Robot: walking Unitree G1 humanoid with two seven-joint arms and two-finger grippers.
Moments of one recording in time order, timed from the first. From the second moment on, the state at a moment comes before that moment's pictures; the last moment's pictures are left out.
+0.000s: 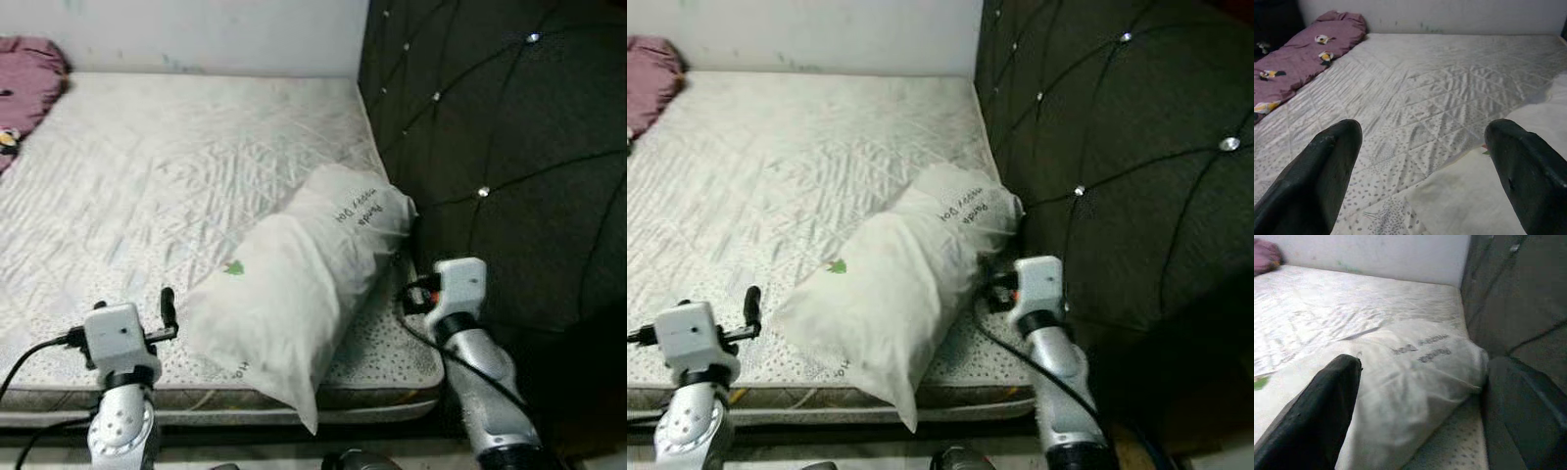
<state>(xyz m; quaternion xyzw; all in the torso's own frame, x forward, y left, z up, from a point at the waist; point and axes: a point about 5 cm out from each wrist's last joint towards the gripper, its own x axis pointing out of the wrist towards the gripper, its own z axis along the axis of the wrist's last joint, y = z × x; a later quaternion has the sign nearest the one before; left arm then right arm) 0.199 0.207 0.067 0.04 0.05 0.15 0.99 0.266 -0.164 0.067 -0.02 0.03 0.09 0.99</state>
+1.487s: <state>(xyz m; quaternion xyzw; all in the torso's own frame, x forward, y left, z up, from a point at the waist) 0.235 0.196 0.066 0.05 0.03 0.07 1.00 0.269 -0.151 0.057 -0.05 0.05 0.15 0.99</state>
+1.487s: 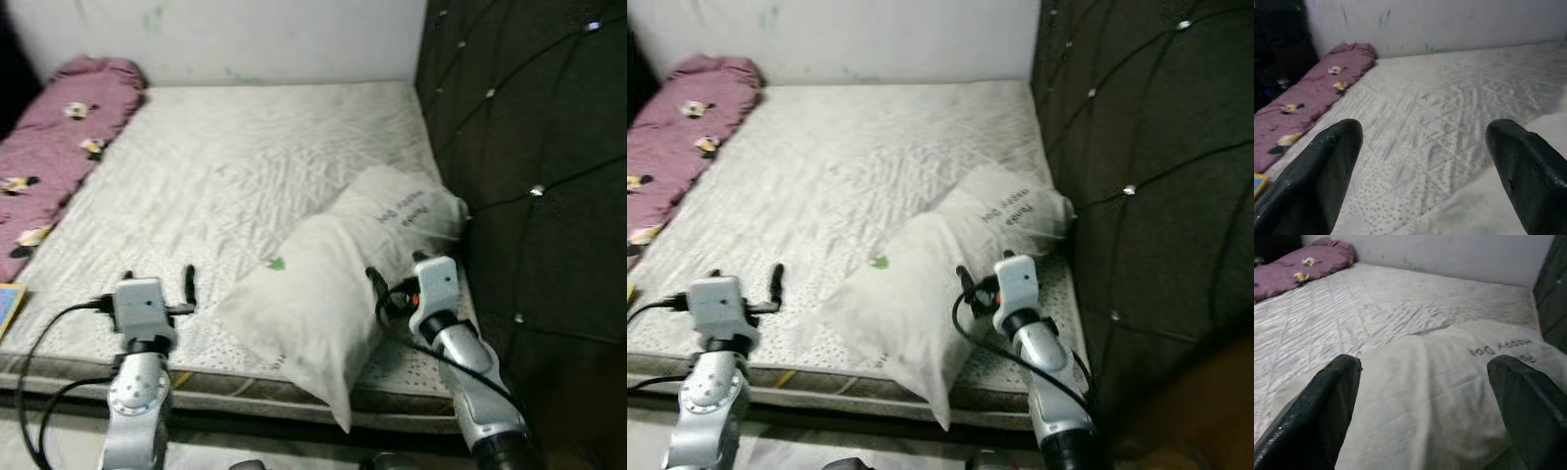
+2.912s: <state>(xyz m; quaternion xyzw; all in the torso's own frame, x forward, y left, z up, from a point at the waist) 0.211 0.186 0.090 -0.02 0.02 0.00 1.00 0.275 -0.172 0.089 -0.04 0.01 0.05 1.00</state>
